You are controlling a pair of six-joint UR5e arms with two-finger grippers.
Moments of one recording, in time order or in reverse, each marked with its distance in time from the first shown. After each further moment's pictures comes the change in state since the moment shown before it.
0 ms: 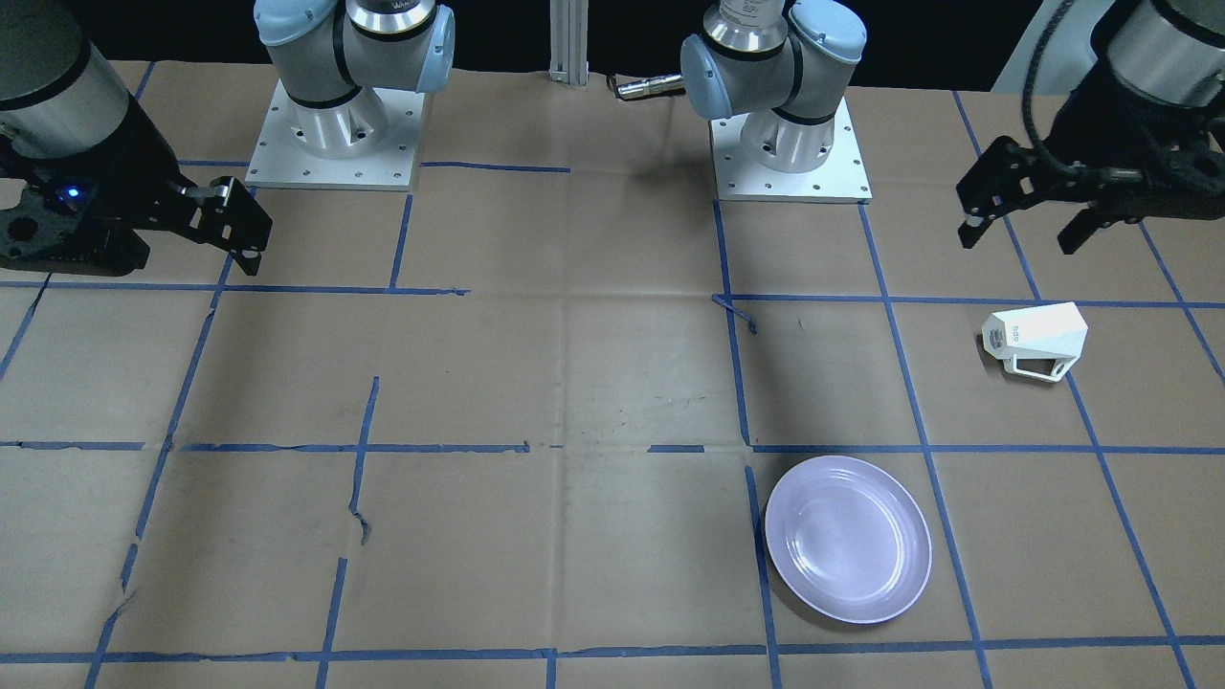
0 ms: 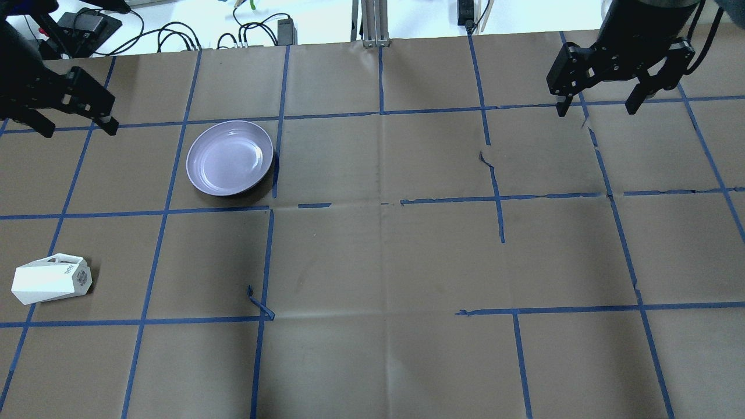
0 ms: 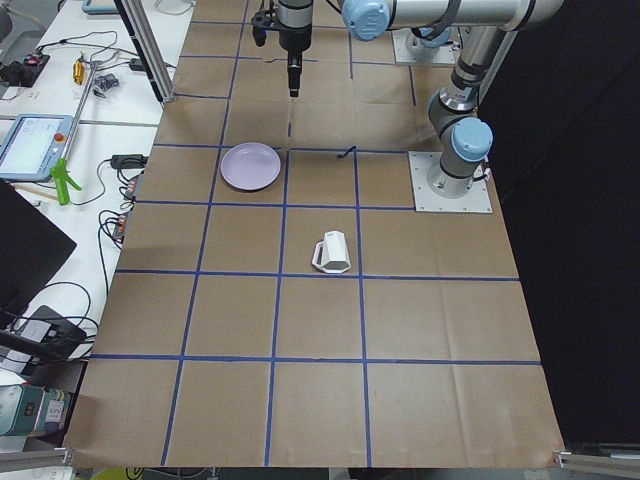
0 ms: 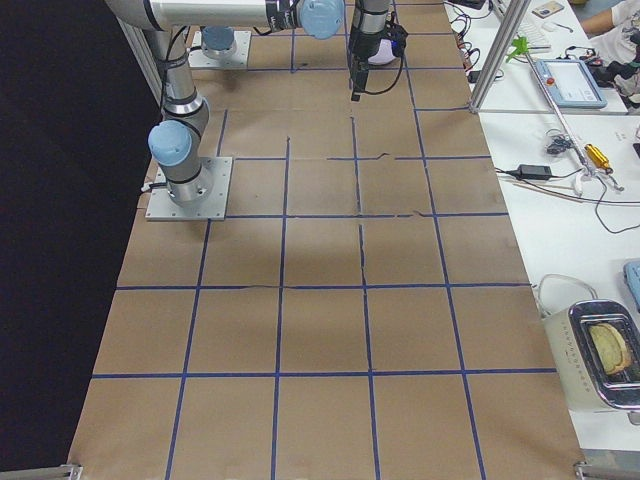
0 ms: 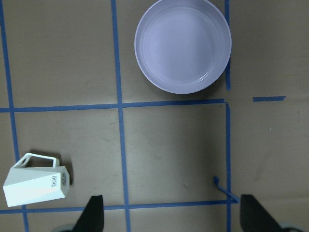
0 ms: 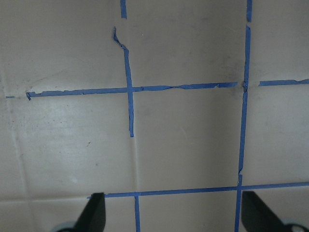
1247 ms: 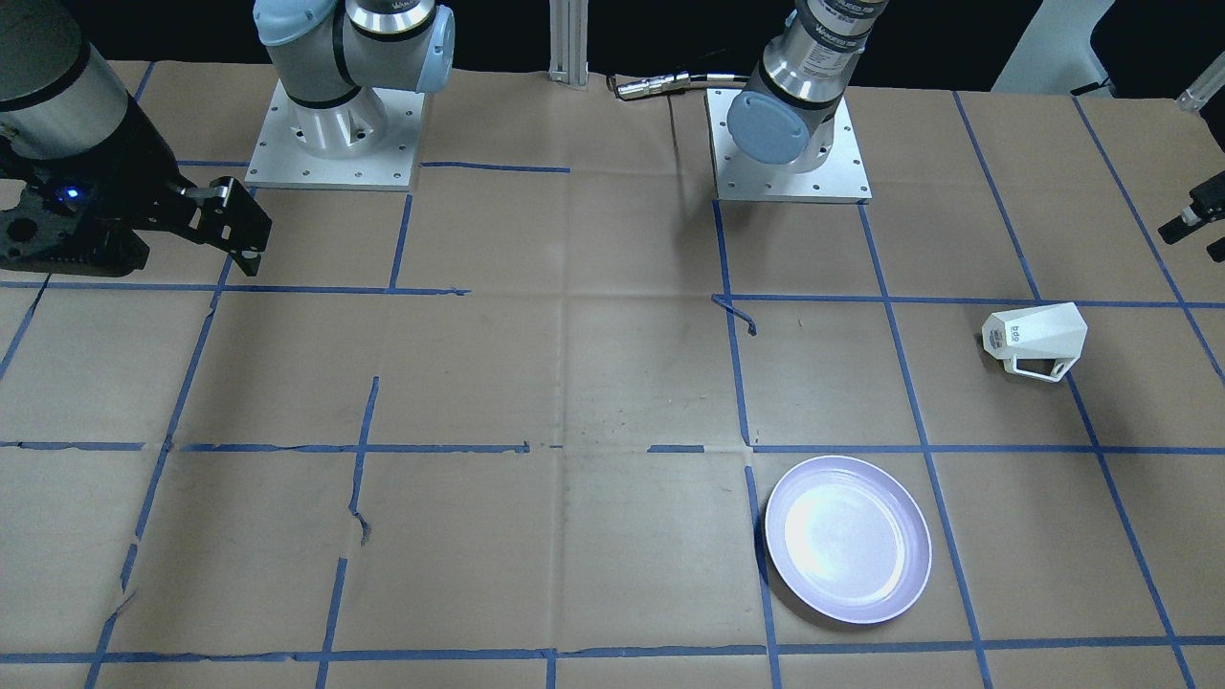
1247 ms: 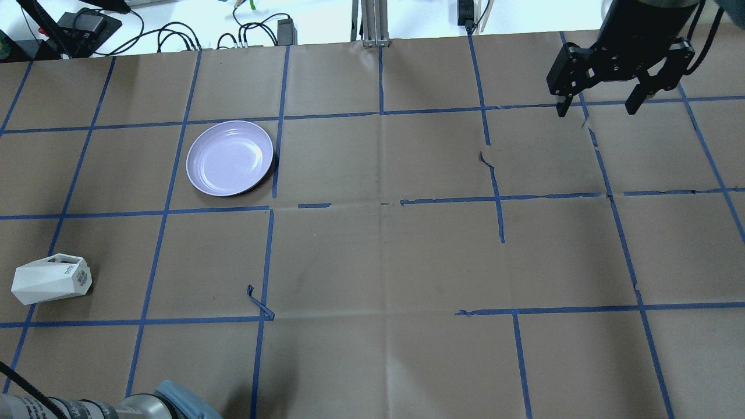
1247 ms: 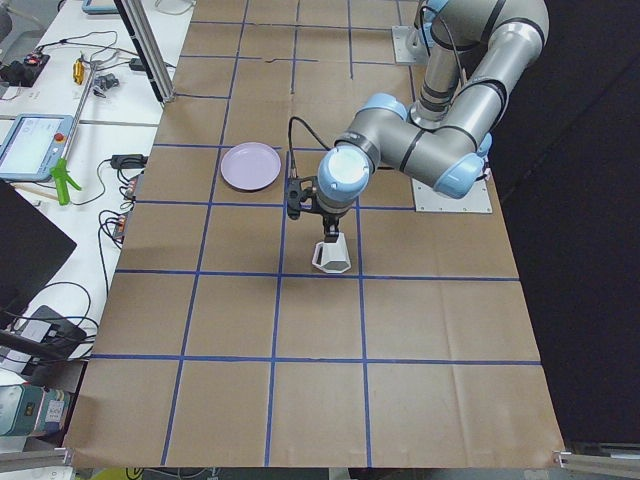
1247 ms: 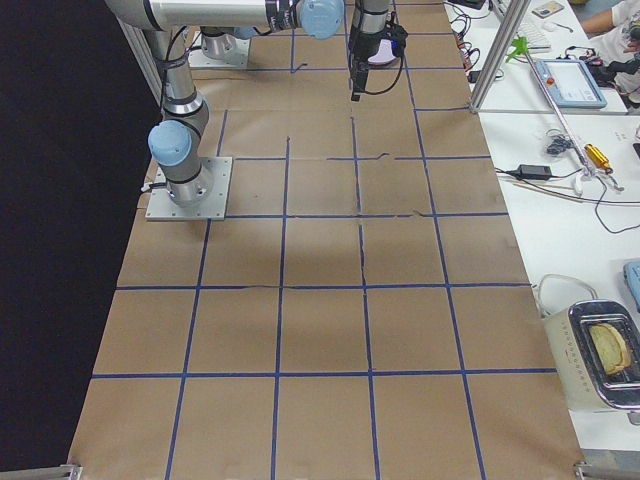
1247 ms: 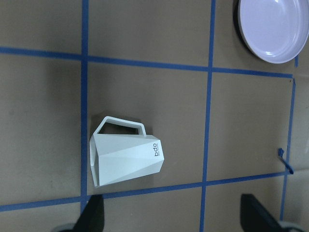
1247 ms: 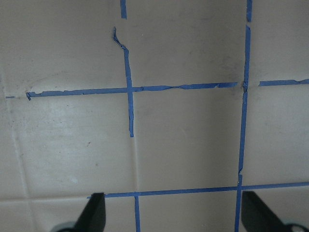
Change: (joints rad) left arm 0.658 -0.261 0.014 -0.101 -0.228 0.566; right arm 0.000 0.000 0.000 0.000 0.000 0.000
